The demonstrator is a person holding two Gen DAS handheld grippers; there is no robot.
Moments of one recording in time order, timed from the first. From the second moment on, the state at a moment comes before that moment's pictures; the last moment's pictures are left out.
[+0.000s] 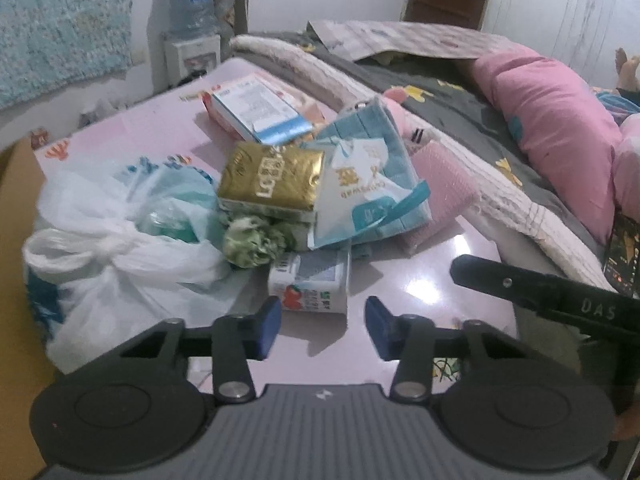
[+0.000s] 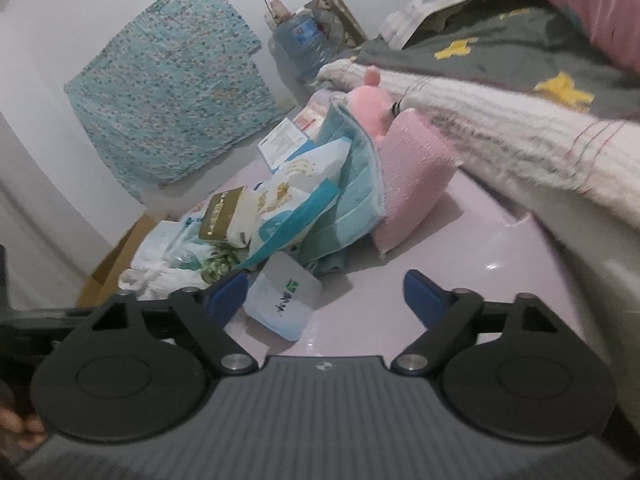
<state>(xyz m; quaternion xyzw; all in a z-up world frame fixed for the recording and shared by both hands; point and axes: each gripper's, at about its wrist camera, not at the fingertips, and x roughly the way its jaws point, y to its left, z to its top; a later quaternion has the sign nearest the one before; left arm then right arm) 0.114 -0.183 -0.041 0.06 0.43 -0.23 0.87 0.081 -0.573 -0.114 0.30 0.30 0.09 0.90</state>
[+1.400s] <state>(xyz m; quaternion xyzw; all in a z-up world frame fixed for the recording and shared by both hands) 0.138 -0.204 -0.081 0.01 0.50 -0.23 0.83 0.087 -0.597 -0.136 0.35 0.32 0.08 0.87</state>
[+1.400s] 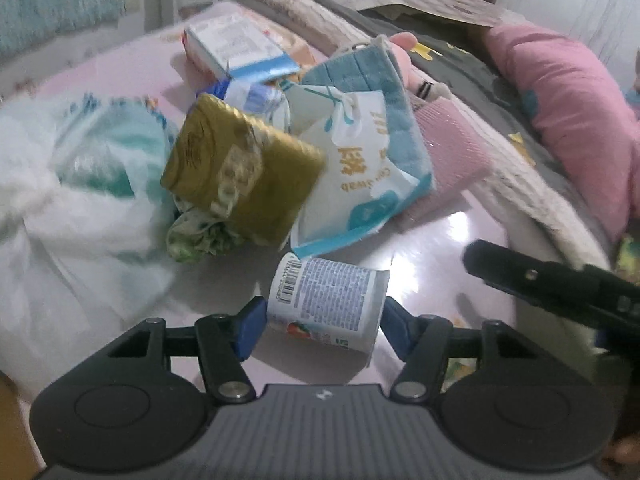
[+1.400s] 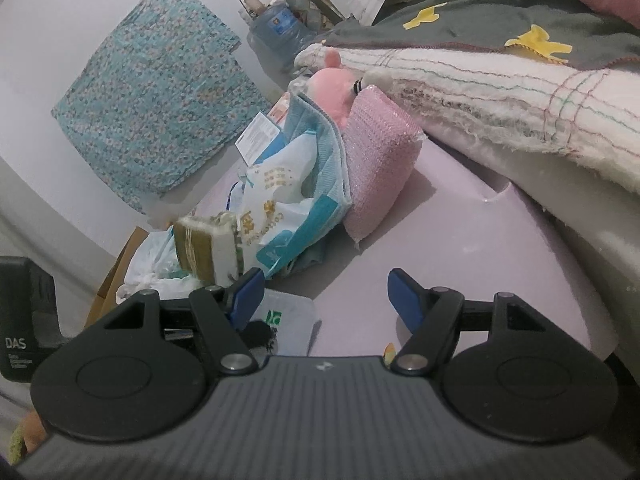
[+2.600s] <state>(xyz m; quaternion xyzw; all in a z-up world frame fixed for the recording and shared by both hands) 0.119 -0.159 -0.094 -0.10 0.54 -0.24 0.80 0.108 -0.568 -0.167 0.42 0.37 0.15 0.81</state>
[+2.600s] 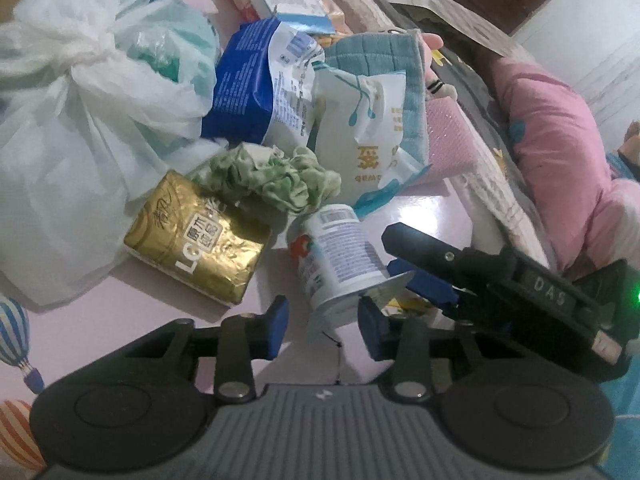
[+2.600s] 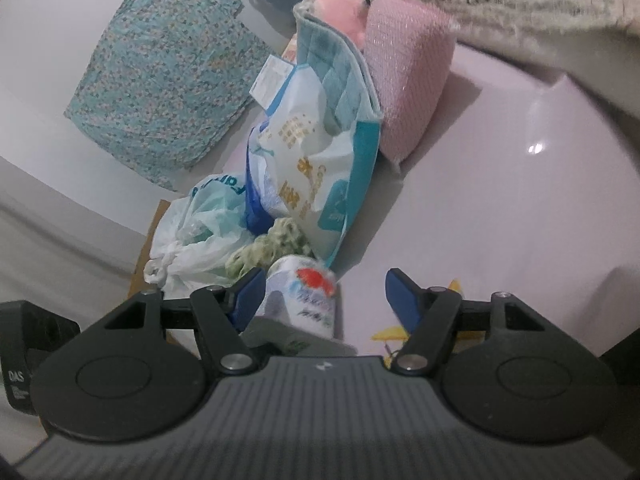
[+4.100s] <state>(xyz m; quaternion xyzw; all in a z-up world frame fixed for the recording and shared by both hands) 0.153 -0.165 -0.075 -0.14 0.54 -0.25 0.79 0.128 -0.577 -0.172 0.53 0.38 0.18 0.74</state>
